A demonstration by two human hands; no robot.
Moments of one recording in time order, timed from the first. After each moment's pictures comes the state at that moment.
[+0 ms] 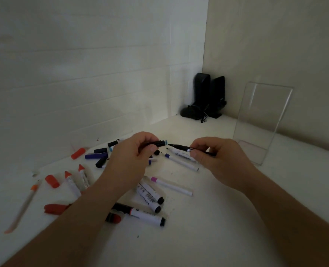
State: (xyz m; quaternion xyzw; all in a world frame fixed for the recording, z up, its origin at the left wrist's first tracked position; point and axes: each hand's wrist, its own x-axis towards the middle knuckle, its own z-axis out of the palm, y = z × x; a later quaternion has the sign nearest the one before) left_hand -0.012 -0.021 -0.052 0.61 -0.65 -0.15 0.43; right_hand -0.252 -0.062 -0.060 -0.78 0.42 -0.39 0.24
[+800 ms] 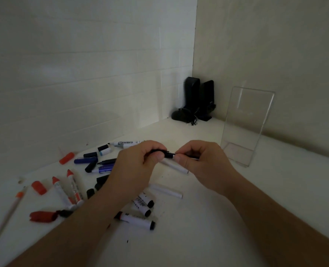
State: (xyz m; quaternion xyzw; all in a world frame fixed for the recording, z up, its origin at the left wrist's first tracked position) left_hand -0.040 -0.017 -0.054 0.55 -0.69 -0.15 0.44; right_hand -0.243 -0.061 -0.067 -0.74 0.39 -0.44 0.33
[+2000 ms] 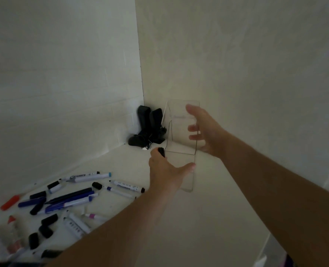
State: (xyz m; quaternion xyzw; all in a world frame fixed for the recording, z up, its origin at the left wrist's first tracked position) left_hand -0.251 -0.075 -0.038 0.58 -0.56 -0.33 0.50; right_hand -0.386 -0.098 0.070 -0.53 0.54 -0.48 0.44
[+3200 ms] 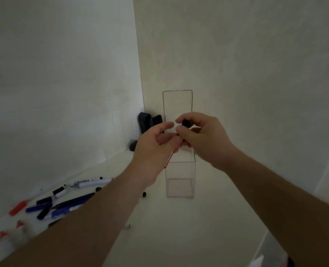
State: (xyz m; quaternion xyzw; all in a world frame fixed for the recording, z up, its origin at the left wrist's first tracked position) left_hand -0.214 -0.037 0.063 0.36 -0.63 -0.44 0.53; right_hand -0.371 -0.029 0.085 -0.69 0.42 -0.55 0.23
